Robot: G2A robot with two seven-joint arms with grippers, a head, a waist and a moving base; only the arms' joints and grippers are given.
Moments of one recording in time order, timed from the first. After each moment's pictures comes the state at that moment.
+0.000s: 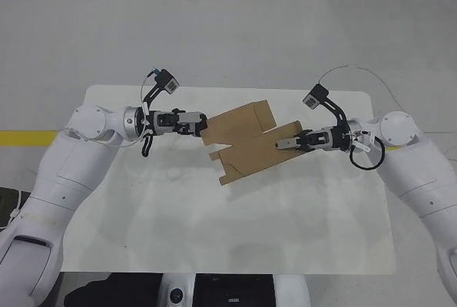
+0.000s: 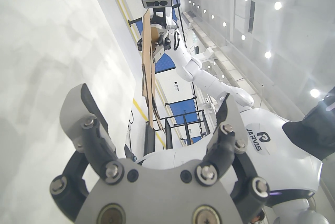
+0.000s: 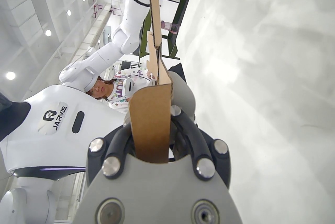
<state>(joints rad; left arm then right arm) 0.59 -1.00 -0.91 -1.14 -0.72 -0.43 -1.26 -0.52 -0.95 0.74 -1.12 0.78 -0.44 1.36</state>
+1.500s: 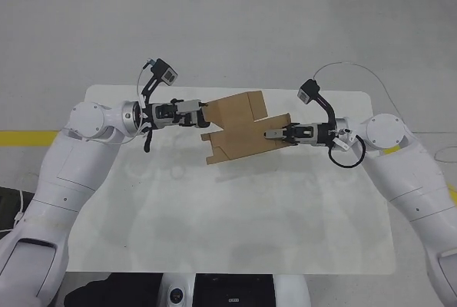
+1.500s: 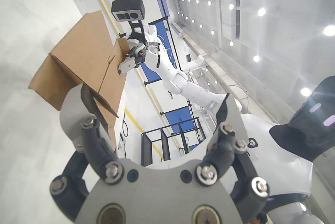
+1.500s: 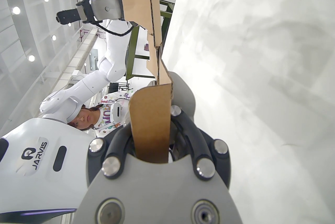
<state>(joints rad) 0.62 -1.04 -1.00 -1.18 -0.71 -0.39 -1.23 -0.58 -0.99 0.83 -1.18 0.57 -0.34 1.16</state>
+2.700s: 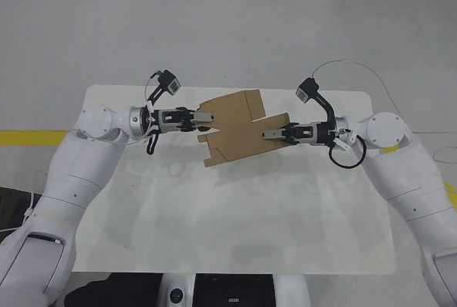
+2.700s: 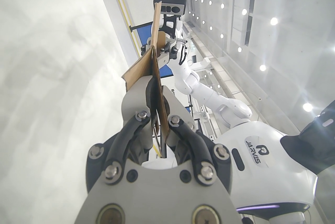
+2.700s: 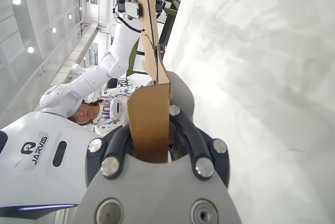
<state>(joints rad) 0.60 -1.08 -0.98 -1.05 -0.65 -0.38 -1.28 -0.60 -1.02 0.89 -1.20 0.53 -0.35 1.21</state>
